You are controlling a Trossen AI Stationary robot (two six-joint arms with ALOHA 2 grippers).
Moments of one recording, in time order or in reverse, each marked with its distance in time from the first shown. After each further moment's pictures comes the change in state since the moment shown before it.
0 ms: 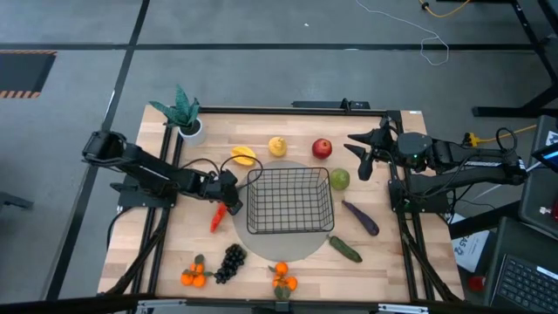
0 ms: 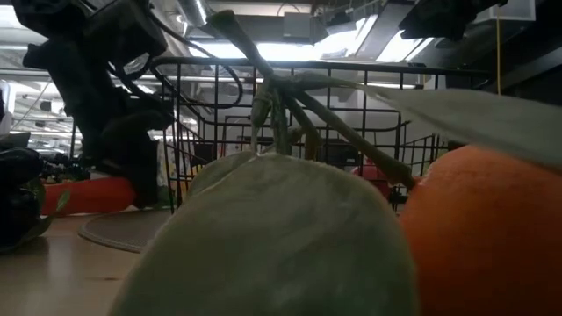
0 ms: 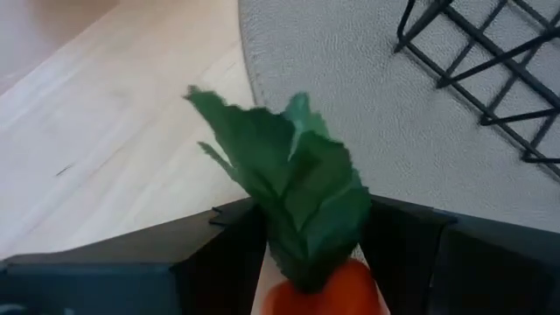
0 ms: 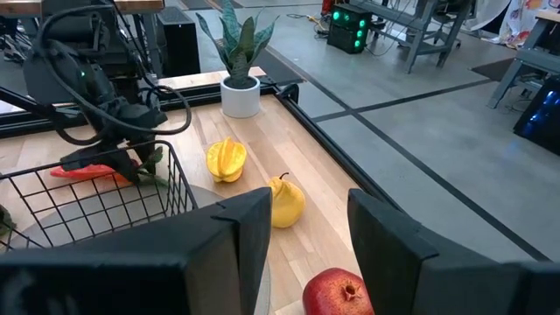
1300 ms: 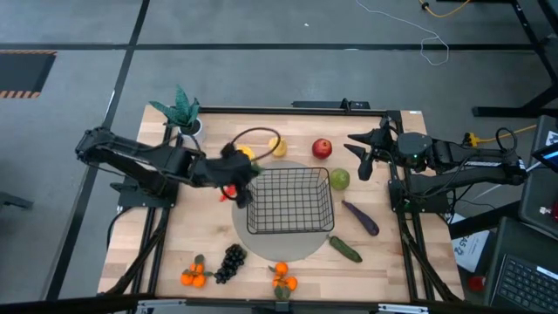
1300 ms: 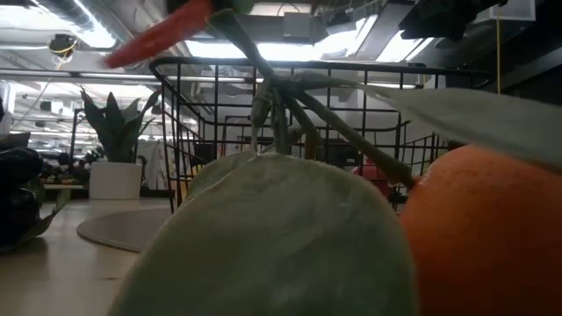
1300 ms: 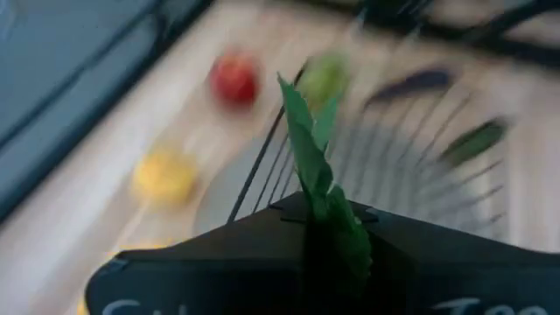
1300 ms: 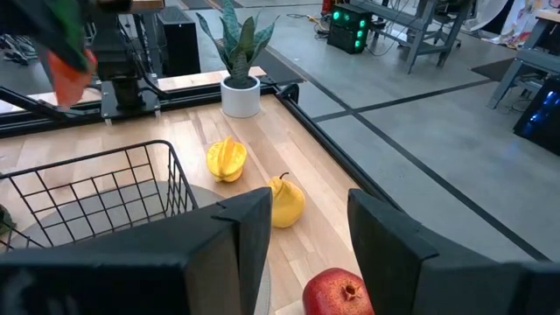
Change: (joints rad) left arm -0.048 -0.099 0.708 -0.356 -0.152 0.535; right arm 0.000 0.000 0.000 0.000 0.000 -0.001
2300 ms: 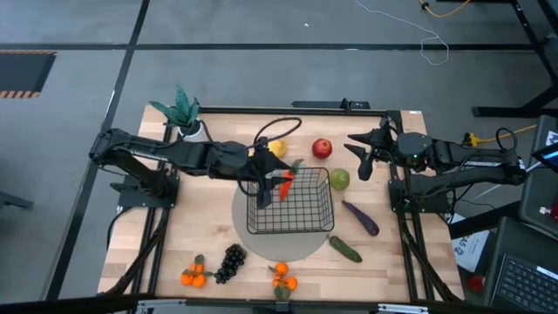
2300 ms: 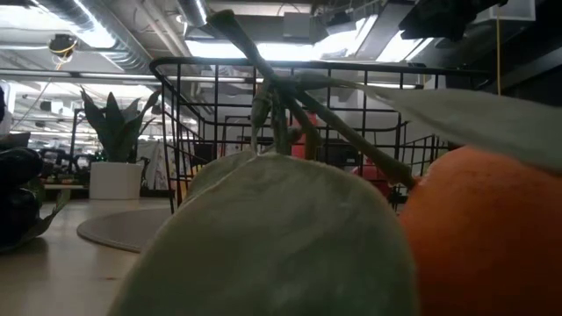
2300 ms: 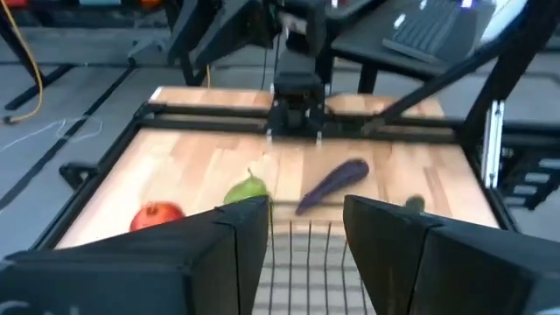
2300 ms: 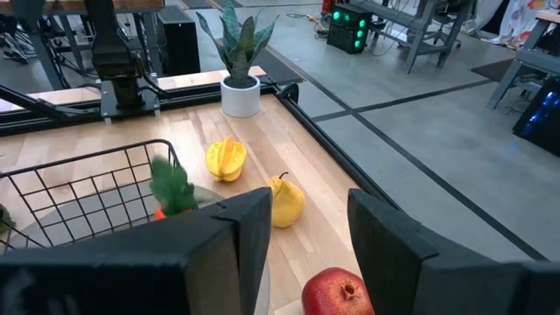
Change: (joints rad) left arm 0.087 0.166 0.170 0.279 0.234 0.294; right arm 0.000 0.000 0.000 -0.001 0.000 -0.004
